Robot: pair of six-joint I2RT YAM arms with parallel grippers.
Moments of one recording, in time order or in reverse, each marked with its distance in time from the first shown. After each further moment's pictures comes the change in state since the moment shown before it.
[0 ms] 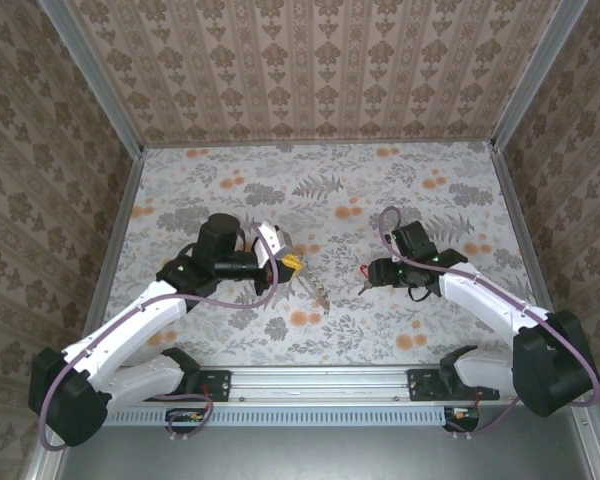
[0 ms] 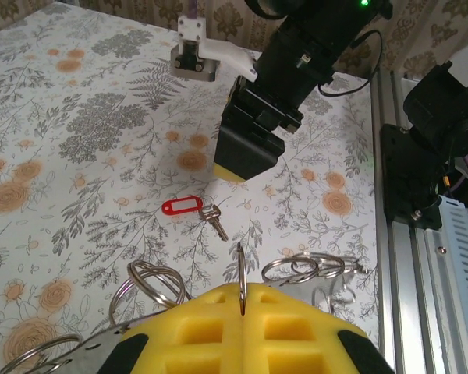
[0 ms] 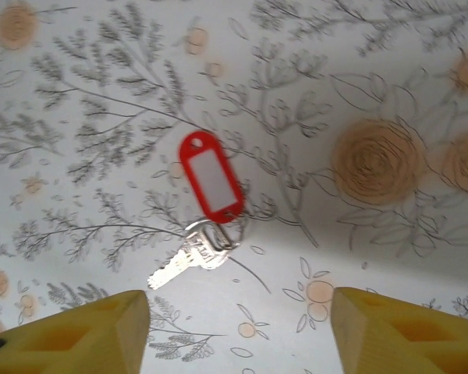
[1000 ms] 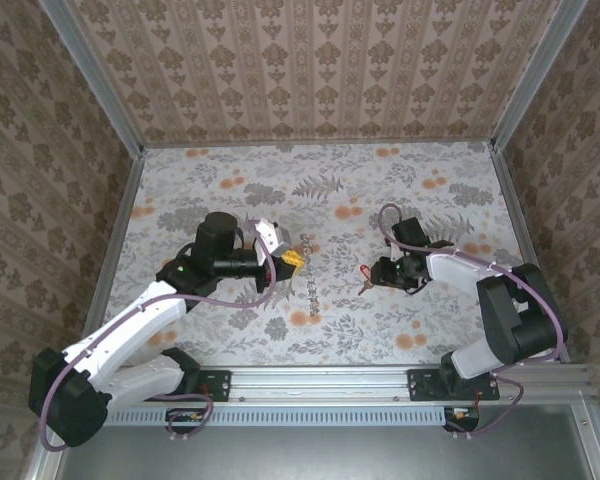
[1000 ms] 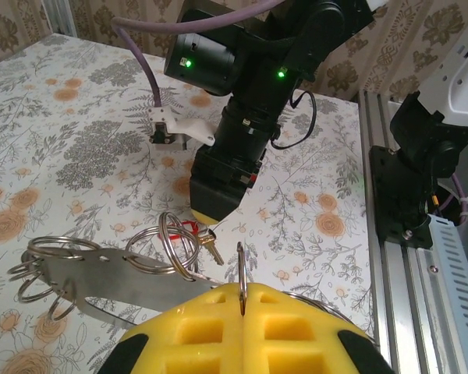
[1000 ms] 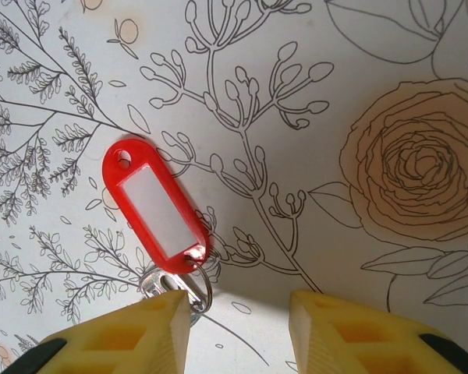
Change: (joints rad) left arm 0.006 -0.002 -0.007 0.068 0.037 -0.028; right arm -0.090 0.271 0.019 0.108 -0.174 0.058
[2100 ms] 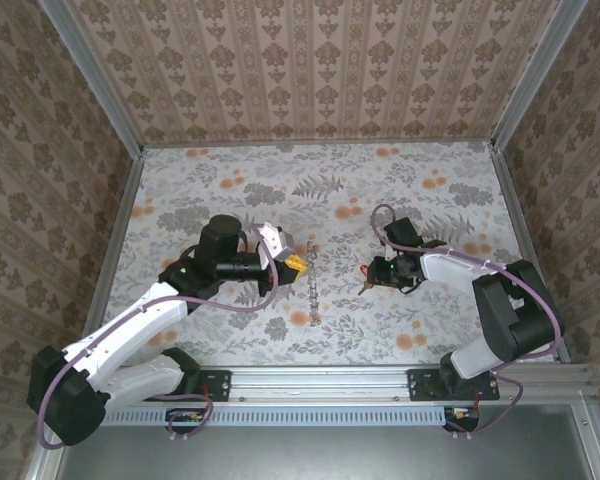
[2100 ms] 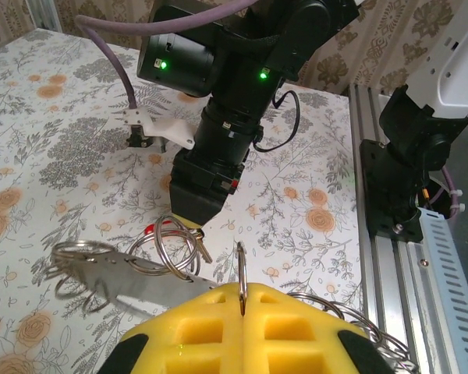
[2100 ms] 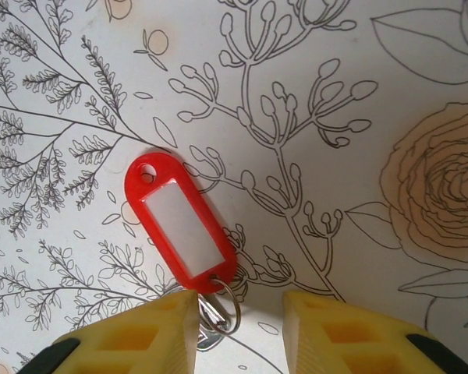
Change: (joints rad) left arm -0.040 0.000 -0.008 -0.003 -0.015 0.000; right arm 0.058 0.025 0.018 0.028 0.041 0.034
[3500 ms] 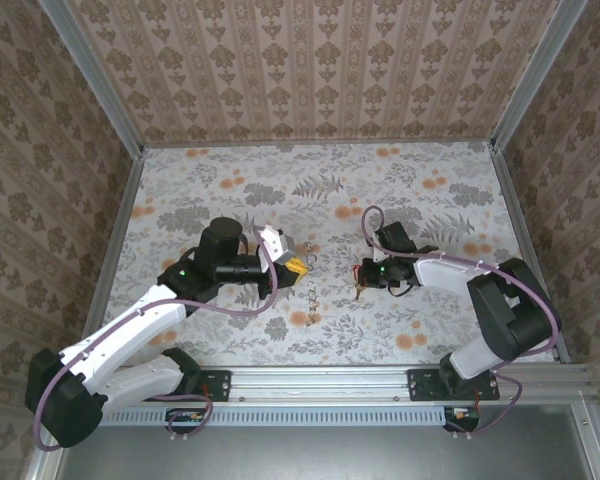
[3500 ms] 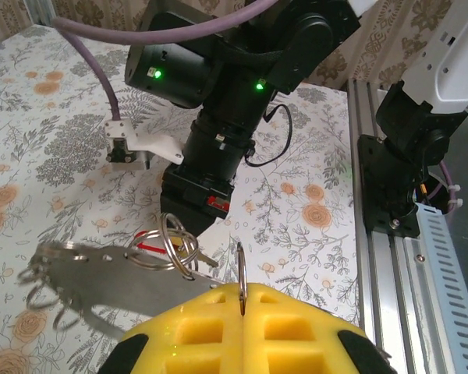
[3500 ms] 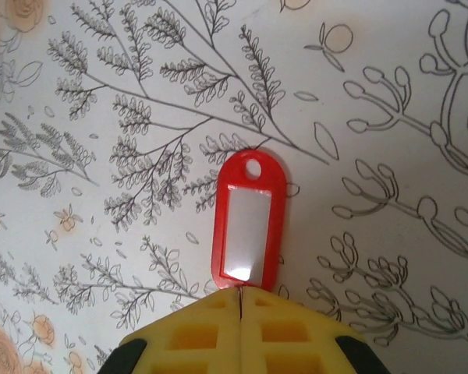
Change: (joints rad) left arm -0.020 -0.019 0.000 -0.029 -0.023 0.001; right arm 0.056 -0.013 -0.055 0.163 -0.086 0.012
